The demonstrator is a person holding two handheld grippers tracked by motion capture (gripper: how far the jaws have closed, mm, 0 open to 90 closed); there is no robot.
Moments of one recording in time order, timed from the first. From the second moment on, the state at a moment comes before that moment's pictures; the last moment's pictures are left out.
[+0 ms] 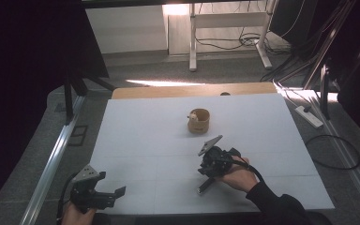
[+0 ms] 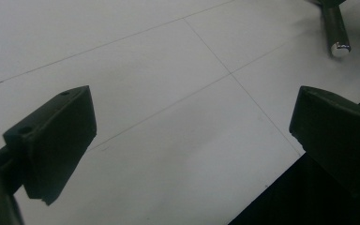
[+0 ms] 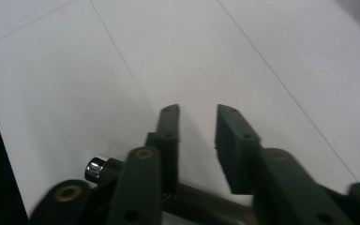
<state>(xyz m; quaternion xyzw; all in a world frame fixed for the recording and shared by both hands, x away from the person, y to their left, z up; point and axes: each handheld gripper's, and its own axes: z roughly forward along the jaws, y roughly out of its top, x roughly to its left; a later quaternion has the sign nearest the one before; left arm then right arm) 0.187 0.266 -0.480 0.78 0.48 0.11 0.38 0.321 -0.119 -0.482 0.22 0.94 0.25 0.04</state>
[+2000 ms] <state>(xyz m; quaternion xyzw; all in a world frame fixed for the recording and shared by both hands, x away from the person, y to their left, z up) 0.188 0.265 -0.480 0.78 0.48 0.10 0.38 0.292 -0.125 -0.506 0.20 0.96 0.21 0.00</state>
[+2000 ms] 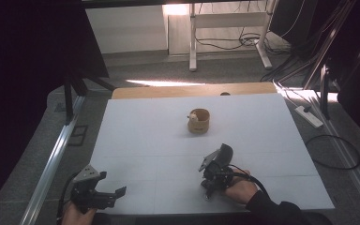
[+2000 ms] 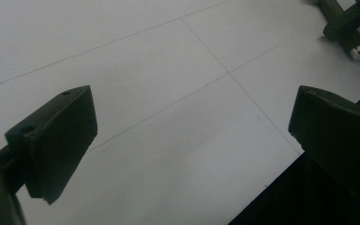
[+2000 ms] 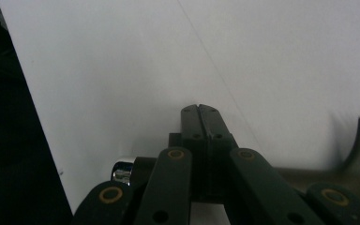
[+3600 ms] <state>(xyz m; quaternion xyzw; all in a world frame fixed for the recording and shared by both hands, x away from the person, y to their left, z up) 0.188 0.266 -0.479 0.78 0.48 0.10 0.38 0.317 -0.197 -0.499 0.27 0.94 0.19 0.02</state>
